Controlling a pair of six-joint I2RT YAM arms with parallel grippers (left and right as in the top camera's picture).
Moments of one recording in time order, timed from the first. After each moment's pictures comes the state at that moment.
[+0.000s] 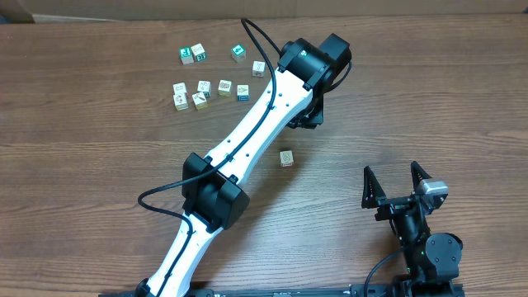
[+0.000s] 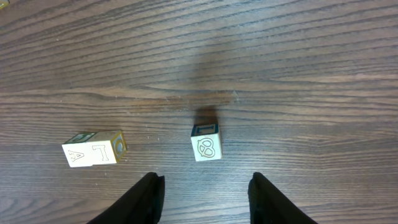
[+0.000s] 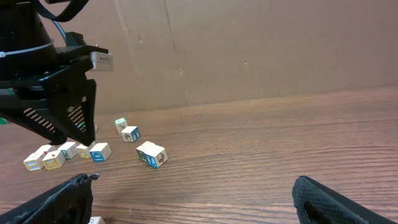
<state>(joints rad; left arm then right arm) -0.70 2.41 2.55 -1.65 -0.13 -0.65 0.06 0.01 0.02 -0.03 -0.10 0.17</state>
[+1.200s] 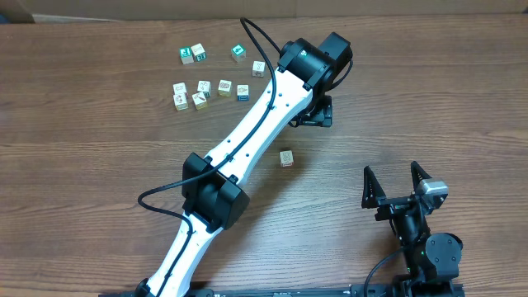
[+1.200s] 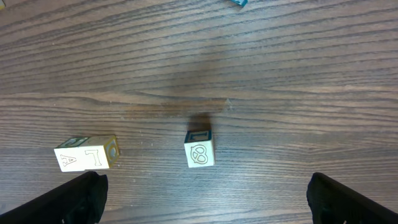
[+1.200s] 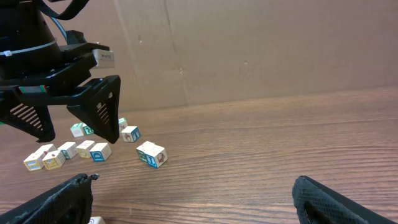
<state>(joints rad) -0.70 2.41 2.55 -1.62 -0.13 -0.68 0.06 0.01 0.02 -0.03 -0.10 0.17</state>
